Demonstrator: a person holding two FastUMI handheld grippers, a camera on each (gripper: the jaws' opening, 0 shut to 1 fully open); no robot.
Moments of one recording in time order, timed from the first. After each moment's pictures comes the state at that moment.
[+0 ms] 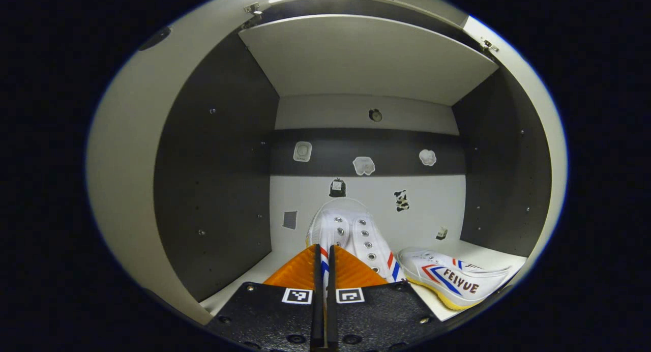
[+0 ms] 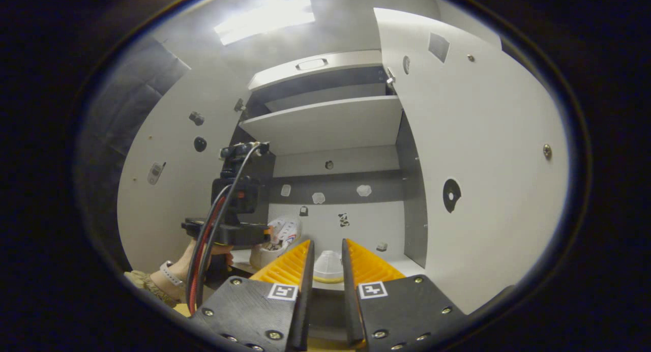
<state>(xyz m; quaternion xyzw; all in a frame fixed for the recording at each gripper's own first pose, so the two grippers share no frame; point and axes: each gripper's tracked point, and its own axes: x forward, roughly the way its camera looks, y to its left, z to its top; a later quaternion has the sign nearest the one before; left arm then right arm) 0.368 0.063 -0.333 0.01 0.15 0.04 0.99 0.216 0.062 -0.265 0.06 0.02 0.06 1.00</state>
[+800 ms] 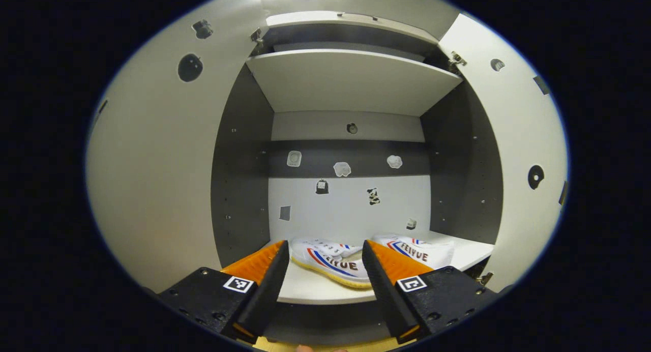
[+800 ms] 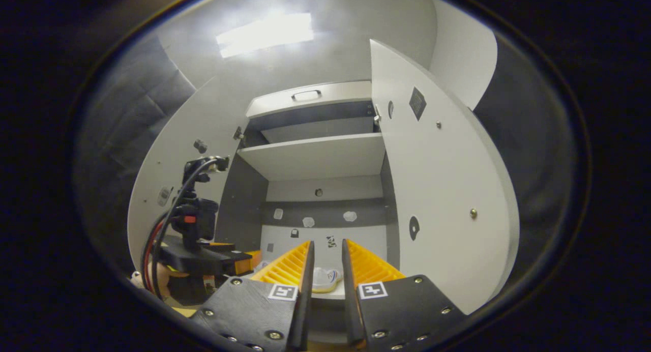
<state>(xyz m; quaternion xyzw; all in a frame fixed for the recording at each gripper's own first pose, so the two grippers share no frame) 0.247 0.033 -0.281 0.01 0.11 -0.01 0.99 0.167 0.038 -0.209 0.05 -0.04 0.02 1.00</state>
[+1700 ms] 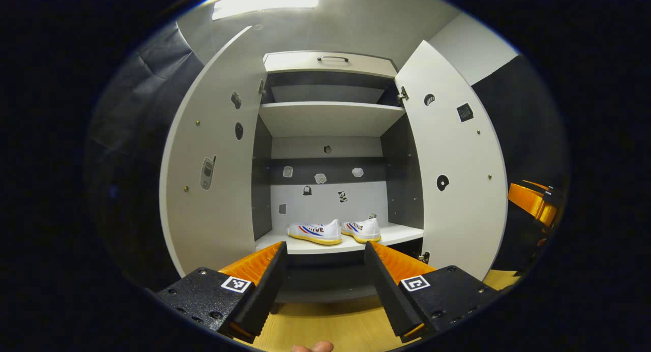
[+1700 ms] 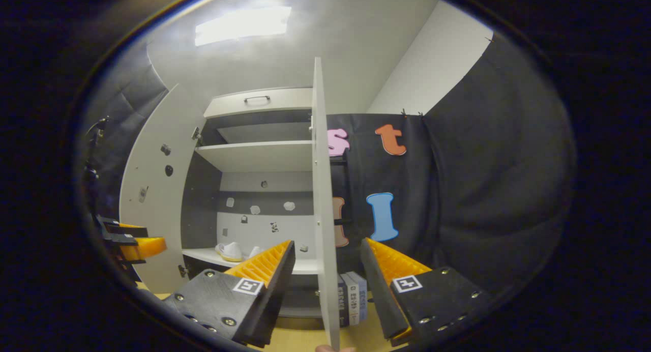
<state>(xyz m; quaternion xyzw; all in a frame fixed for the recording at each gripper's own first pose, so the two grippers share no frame) 0.062 0.006 -0.209 0.02 0.10 -0.03 0.99 0.052 -0.095 -0.180 0.02 0.02 -0.12 0.99</state>
